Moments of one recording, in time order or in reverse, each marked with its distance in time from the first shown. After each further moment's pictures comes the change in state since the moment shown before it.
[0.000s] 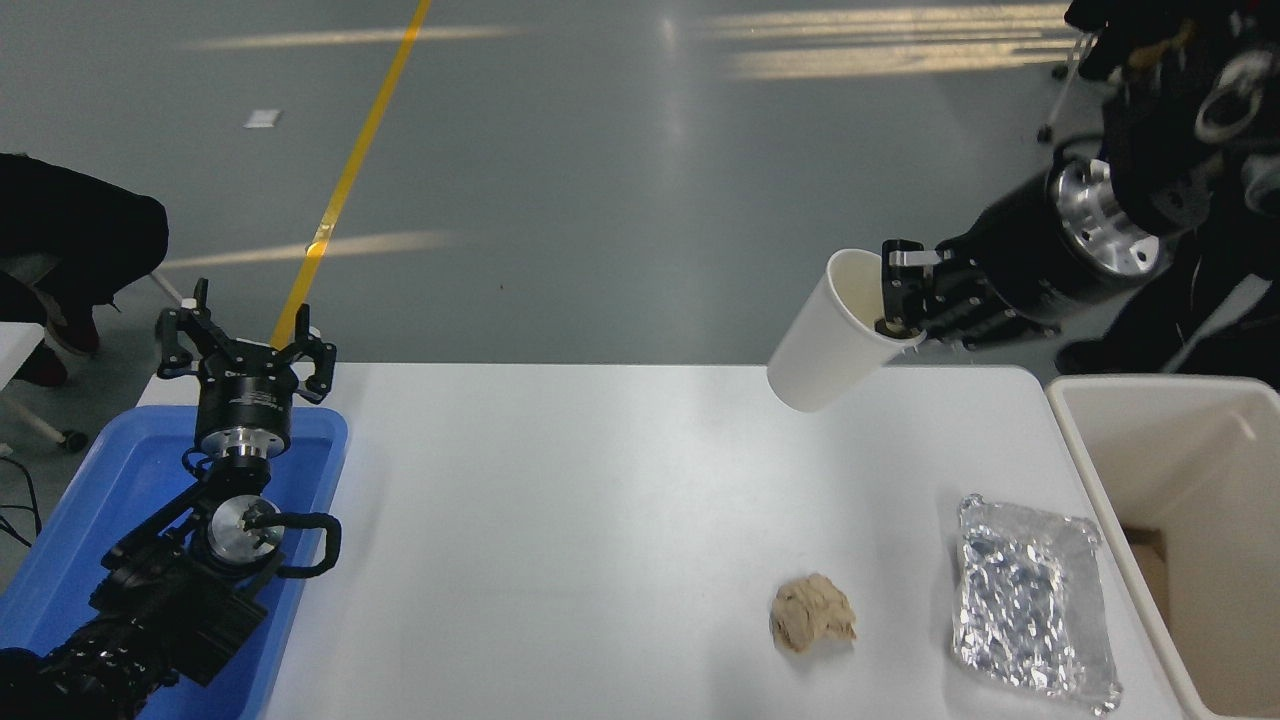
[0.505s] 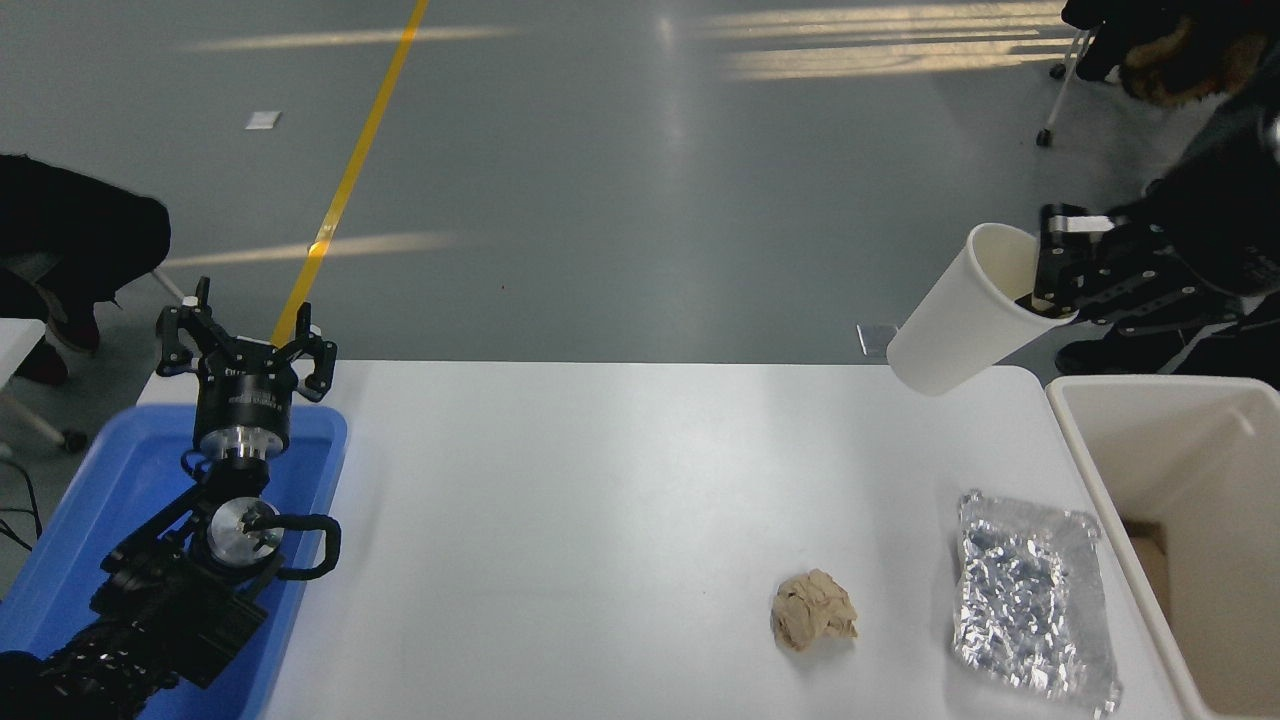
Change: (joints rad) left arm 0.000 -0.001 0.000 0.000 0.000 0.000 0.000; right arm -0.289 -0.160 -0.161 -0.174 -0.115 -0.112 -0.003
